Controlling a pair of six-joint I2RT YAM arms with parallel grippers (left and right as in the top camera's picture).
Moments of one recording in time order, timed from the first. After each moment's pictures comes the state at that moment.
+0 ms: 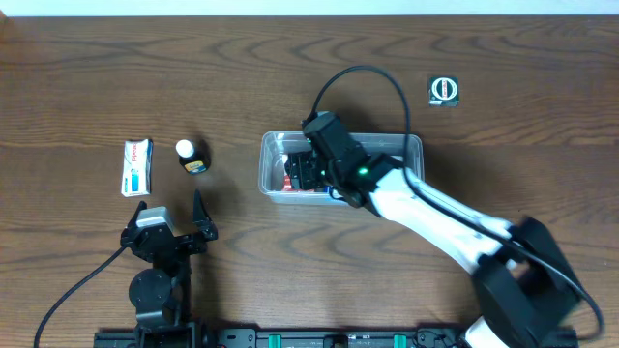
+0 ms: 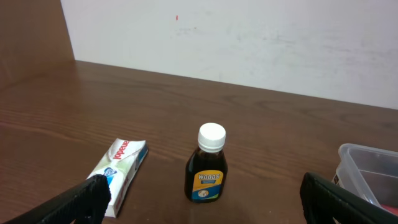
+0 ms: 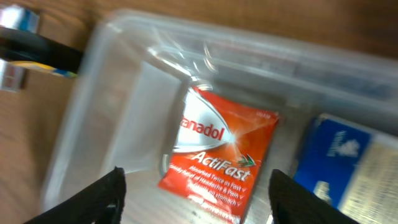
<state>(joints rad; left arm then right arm) 0.10 0.01 0.02 -0.12 -0.04 -0.11 0.72 1.74 1.16 -0.31 -0.08 0.55</state>
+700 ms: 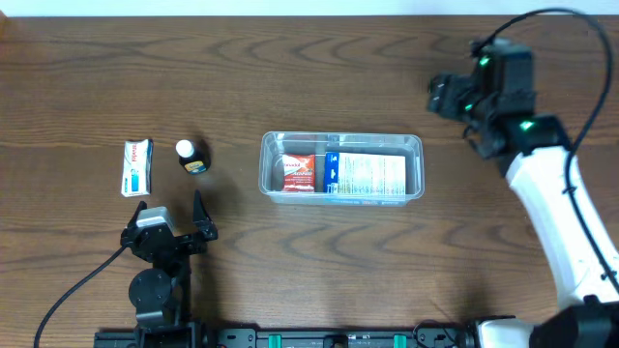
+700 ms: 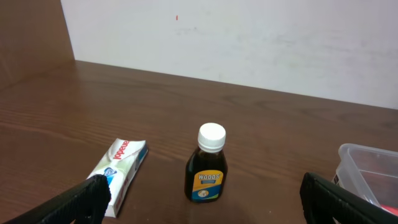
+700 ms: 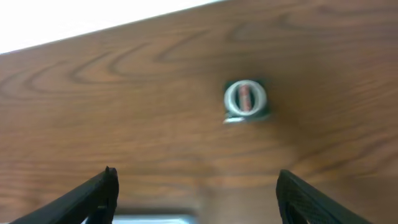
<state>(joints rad) 0.10 0.01 0.02 -0.12 -0.04 -0.11 0.10 1.52 1.32 -0.57 0.00 0.31</state>
